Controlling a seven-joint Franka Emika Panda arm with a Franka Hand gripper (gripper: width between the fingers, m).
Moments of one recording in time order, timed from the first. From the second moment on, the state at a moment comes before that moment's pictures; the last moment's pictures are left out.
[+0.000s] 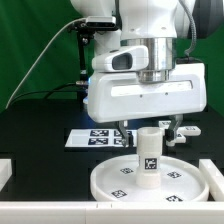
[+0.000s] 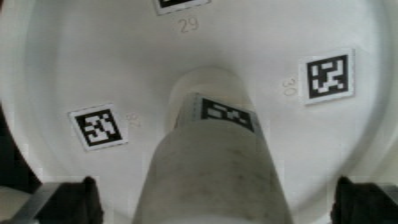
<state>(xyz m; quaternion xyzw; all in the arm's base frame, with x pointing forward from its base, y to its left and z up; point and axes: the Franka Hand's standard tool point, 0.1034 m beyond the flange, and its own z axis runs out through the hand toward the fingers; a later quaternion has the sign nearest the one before) 0.561 0.038 0.078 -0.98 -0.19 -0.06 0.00</state>
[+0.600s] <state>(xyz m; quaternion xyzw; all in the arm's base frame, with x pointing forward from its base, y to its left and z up) 0.561 0.038 0.078 -1.00 -0.07 -0.06 0.01</state>
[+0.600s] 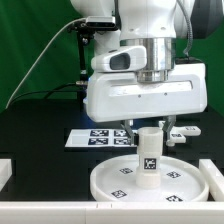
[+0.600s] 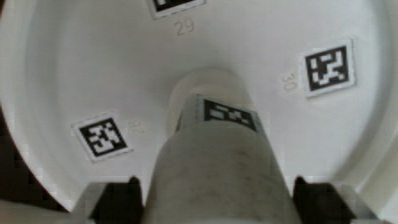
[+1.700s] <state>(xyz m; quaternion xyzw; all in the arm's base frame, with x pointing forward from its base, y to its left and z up) 0.560 0.039 0.077 -0.81 0.58 -0.03 0.06</state>
